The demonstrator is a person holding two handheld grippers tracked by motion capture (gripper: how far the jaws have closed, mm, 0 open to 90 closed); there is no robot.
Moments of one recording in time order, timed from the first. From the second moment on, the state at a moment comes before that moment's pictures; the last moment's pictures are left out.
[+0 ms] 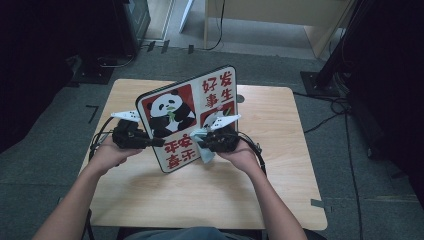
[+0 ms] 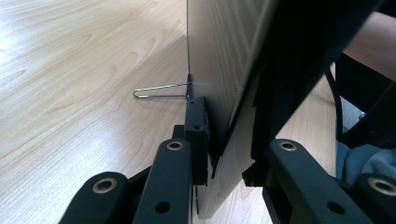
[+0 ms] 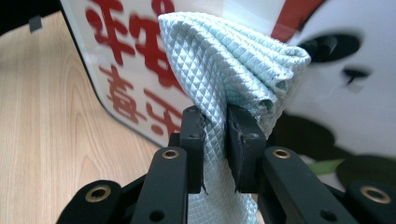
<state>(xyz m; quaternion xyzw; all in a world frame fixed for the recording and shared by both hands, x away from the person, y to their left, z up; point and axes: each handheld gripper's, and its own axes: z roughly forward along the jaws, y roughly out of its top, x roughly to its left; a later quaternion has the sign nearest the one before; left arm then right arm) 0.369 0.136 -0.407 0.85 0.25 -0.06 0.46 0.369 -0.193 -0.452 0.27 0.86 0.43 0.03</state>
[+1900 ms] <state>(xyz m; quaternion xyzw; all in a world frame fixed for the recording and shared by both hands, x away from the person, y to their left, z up) 0.367 0.135 -0.407 0.85 0.26 -0.06 0.46 0.391 -0.172 -0.294 0.23 0.85 0.47 0.10</state>
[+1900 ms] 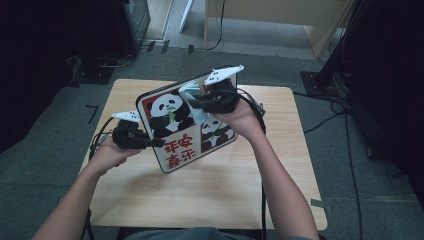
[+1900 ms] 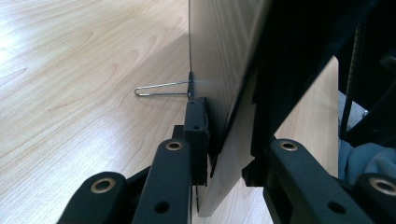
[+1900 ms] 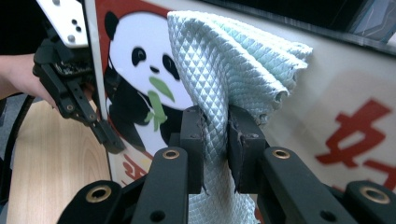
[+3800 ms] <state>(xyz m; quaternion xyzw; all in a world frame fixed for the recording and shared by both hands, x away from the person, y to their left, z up) 0.368 0.135 -0.407 0.85 0.26 -0.05 0.45 0.378 -0.159 -0.380 0.21 0.88 0.43 0.07</state>
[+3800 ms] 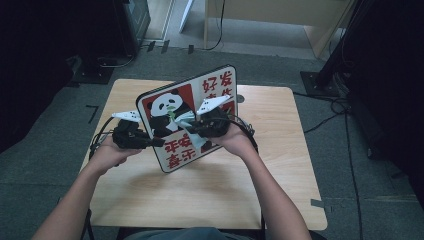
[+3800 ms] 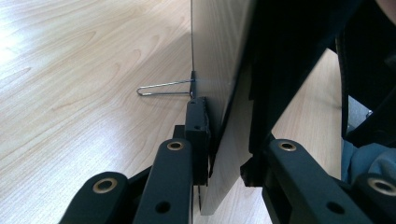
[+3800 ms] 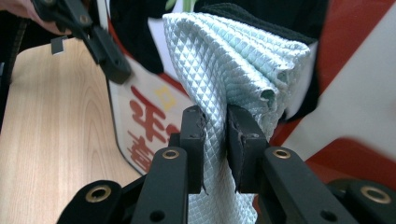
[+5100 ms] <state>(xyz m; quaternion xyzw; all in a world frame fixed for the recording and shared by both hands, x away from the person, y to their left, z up) 0.367 0.134 -0.407 0.85 0.26 -0.05 0.45 0.355 -0.160 -0.470 0.22 0.89 0.40 0.00</state>
